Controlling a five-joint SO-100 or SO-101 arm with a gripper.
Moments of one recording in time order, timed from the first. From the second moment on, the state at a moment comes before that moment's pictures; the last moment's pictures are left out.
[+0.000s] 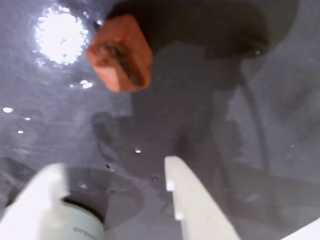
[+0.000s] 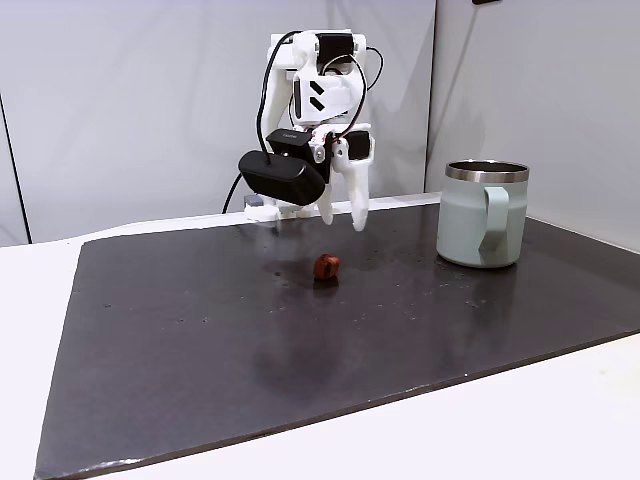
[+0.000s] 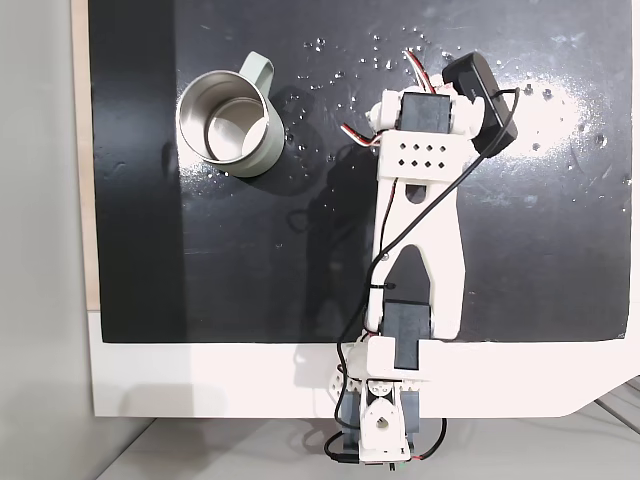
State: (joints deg) arm 6.9 75.1 70.6 85.9 -30.1
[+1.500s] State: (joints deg) arm 11.9 57.2 61.3 86.3 -30.1
